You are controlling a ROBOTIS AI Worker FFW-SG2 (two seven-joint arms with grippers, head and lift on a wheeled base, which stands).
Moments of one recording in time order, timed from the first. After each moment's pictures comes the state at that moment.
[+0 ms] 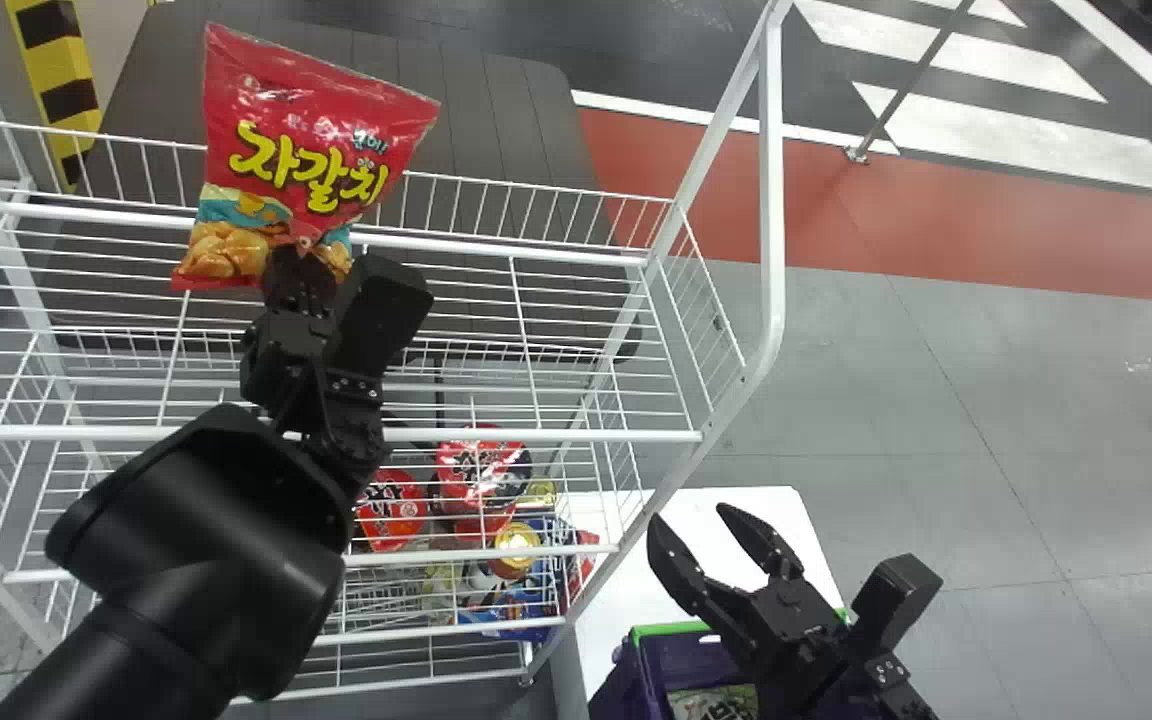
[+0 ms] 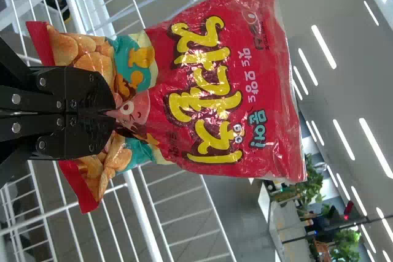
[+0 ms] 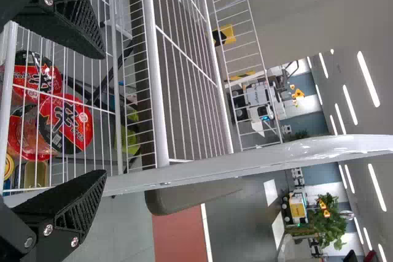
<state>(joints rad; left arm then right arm) -0.20 0.00 -0.65 -1.41 -0.08 0.41 0.67 0.53 -0.12 -0.31 -1.64 -0.35 -0.06 0.56</state>
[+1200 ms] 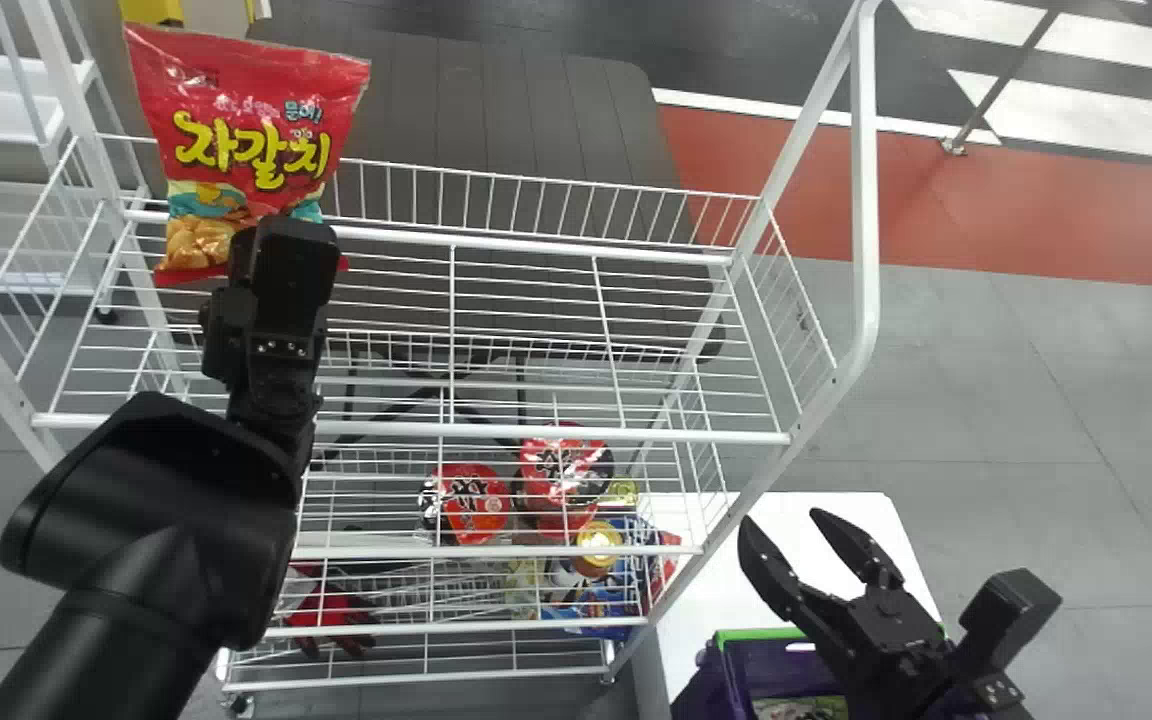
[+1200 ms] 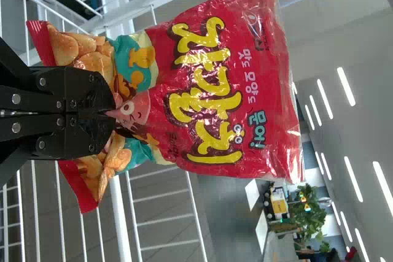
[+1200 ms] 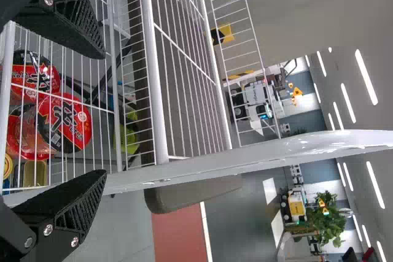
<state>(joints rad) -0.13 0.02 -0.35 -1.42 -0.12 0.29 0.47 0.52 -0.11 -0.31 -1.63 -0.36 -0.07 0.57</state>
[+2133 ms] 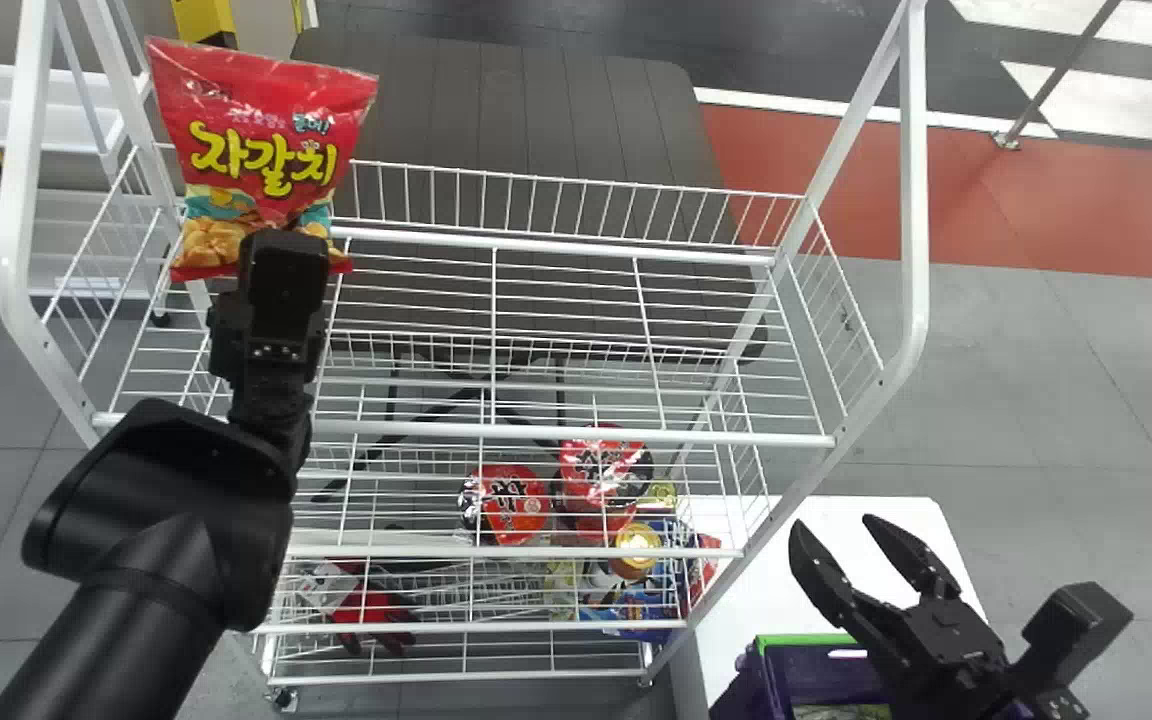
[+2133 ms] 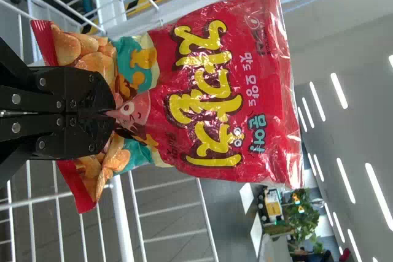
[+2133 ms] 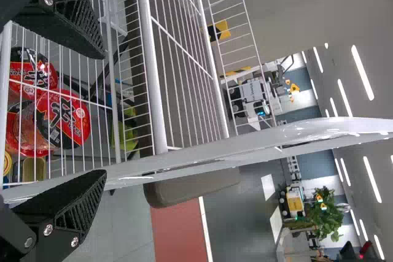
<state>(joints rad) -0.18 0.03 -0.27 -1.24 -0.14 0.12 0.42 0.52 -0.12 -0.32 -1.62 -0.38 -0.07 0.57</state>
